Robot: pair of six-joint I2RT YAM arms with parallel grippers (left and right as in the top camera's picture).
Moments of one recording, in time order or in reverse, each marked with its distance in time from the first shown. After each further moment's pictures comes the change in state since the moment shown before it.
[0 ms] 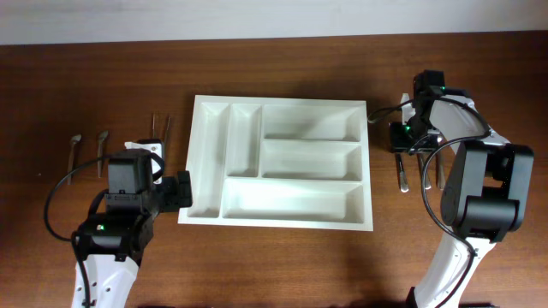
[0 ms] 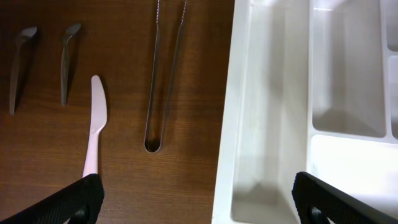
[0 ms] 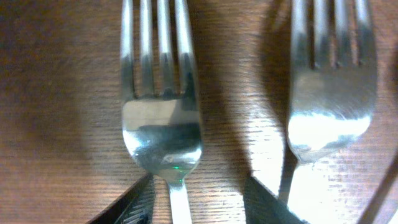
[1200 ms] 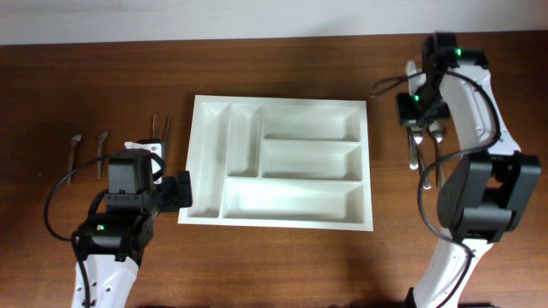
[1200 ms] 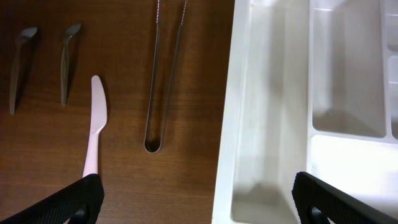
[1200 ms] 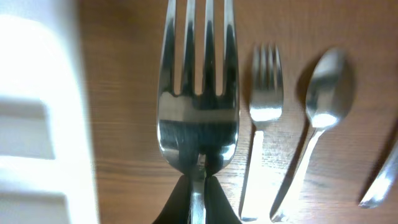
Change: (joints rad) left arm 0.000 0.000 0.000 0.000 0.000 0.000; right arm 0.068 -0.025 0.421 -0.384 -0.004 -0.069
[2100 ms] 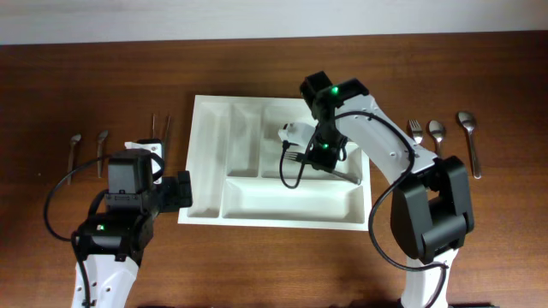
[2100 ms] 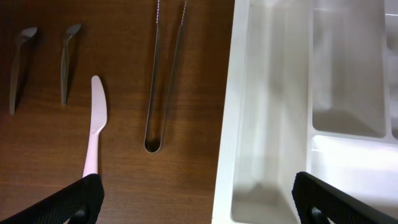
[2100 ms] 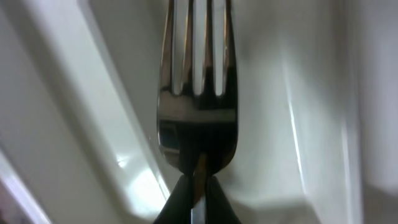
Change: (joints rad) left arm 0.000 0.000 0.000 0.000 0.000 0.000; right arm 0.470 -0.047 -0.271 0.070 -0.131 -0.651
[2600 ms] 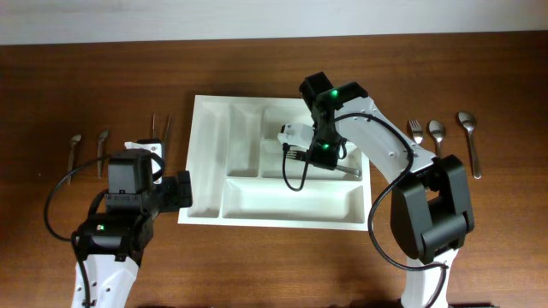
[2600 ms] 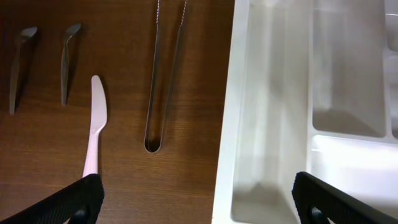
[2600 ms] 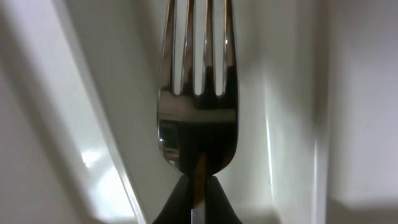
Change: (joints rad) left arm 0.000 0.000 0.000 0.000 0.000 0.000; right arm 0.000 0.000 -0.016 0.056 0.039 -0.121
